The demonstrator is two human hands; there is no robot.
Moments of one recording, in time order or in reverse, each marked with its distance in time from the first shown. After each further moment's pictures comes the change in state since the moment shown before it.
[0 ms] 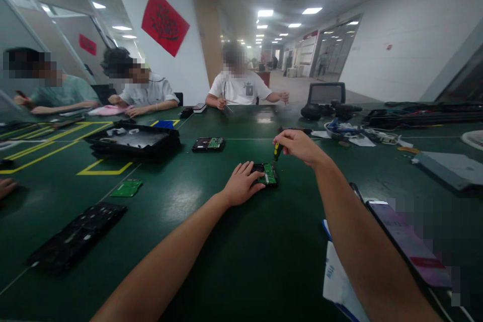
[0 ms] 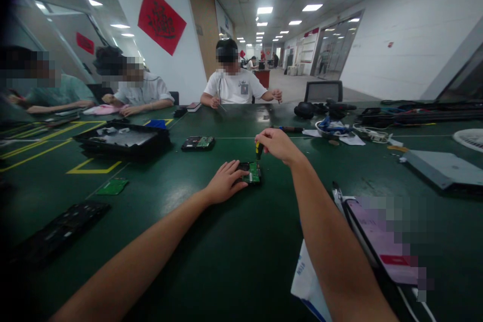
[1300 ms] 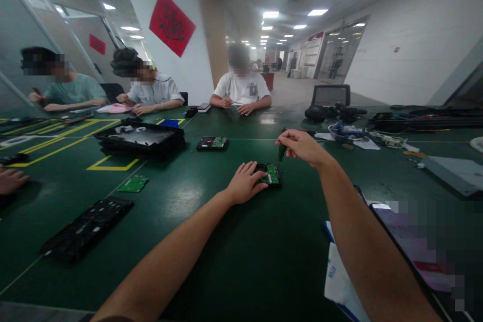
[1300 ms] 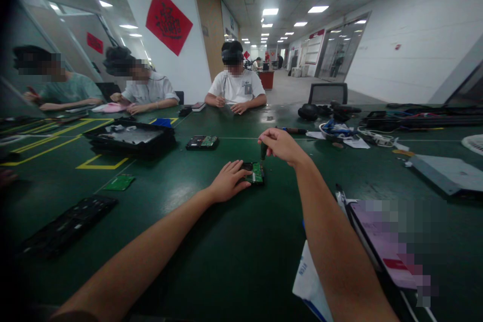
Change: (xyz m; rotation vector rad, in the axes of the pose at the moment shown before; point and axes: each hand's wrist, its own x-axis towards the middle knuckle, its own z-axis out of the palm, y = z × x) left_hand 0.001 0.000 -0.001 -0.026 -0.006 -0.020; right_hand -0.001 0.001 0.000 0.056 -0.045 -0.028
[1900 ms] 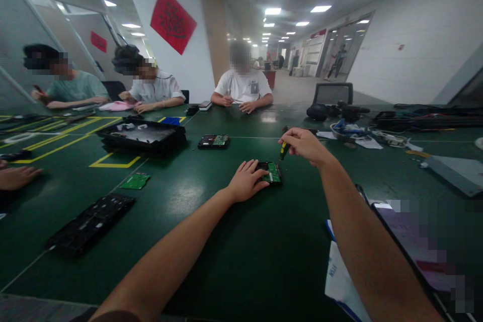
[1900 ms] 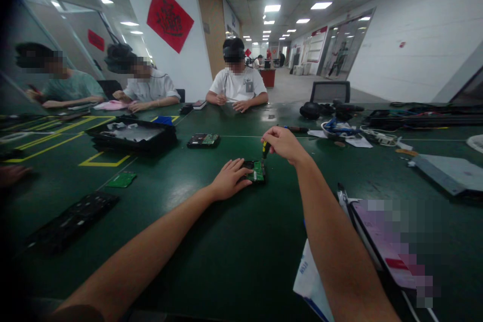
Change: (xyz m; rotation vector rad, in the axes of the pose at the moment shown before) left_hand -0.001 -0.001 0.000 -0.007 0.005 0.001; right_hand 0.001 0.000 0.002 -0.008 0.073 0.040
